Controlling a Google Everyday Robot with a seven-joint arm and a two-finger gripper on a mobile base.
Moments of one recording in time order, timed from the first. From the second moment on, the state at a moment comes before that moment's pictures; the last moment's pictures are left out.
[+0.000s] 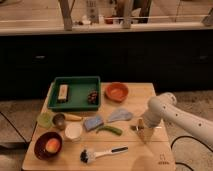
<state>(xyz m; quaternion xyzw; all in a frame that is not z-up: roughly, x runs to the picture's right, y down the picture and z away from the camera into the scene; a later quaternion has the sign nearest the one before) 0.239 0.236 0.830 -0.33 -0.05 0.04 0.94</state>
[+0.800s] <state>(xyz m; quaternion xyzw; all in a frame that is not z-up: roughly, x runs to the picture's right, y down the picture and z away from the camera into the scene) 0.239 0.239 0.834 -0.33 -0.05 0.05 0.94</state>
